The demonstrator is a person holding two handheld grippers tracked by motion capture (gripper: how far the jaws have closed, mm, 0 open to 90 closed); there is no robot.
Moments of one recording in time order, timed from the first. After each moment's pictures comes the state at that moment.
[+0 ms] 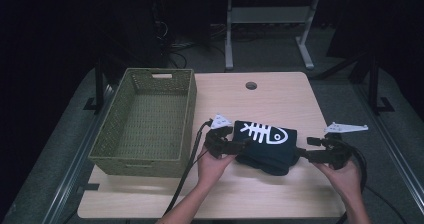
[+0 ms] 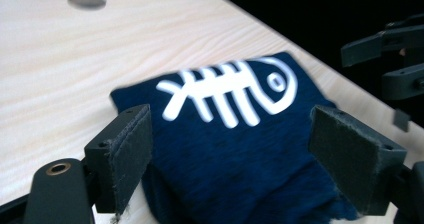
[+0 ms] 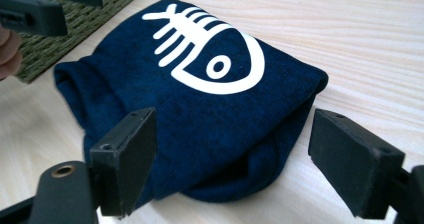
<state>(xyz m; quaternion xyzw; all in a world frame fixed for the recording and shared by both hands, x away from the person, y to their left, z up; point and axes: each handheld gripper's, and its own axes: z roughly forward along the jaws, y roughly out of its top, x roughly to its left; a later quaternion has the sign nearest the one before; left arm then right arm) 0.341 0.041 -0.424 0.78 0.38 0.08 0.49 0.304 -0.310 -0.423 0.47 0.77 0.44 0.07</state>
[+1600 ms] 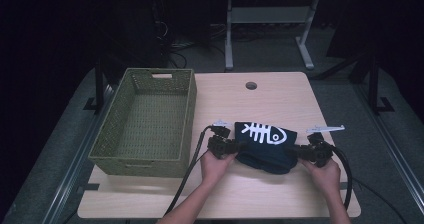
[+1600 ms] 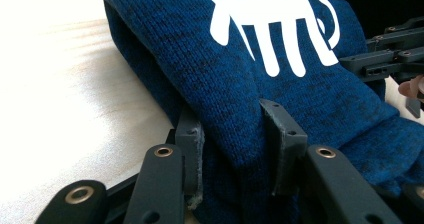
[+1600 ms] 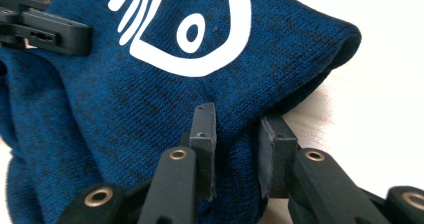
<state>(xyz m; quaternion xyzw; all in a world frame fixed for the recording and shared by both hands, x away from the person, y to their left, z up) 0.363 0.036 -0.468 0.78 0.43 -0.03 0.45 0.328 -0.286 -0.464 0.51 0.76 0.40 0.04</state>
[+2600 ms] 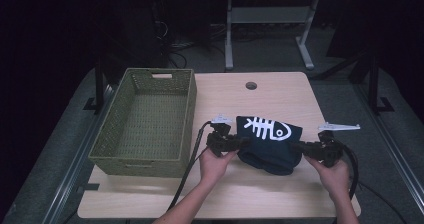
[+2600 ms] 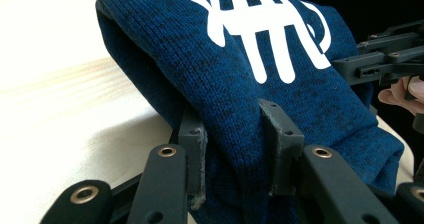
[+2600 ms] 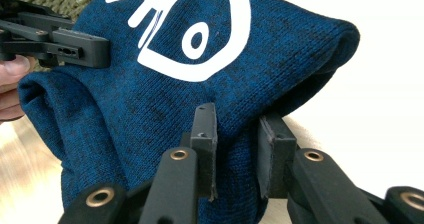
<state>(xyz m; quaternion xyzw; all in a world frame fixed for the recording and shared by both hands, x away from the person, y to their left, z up) 0.348 0.037 -0.427 0.78 0.40 -0.01 0.48 0.310 -0.295 -0.430 0.50 0.74 0.45 0.03</state>
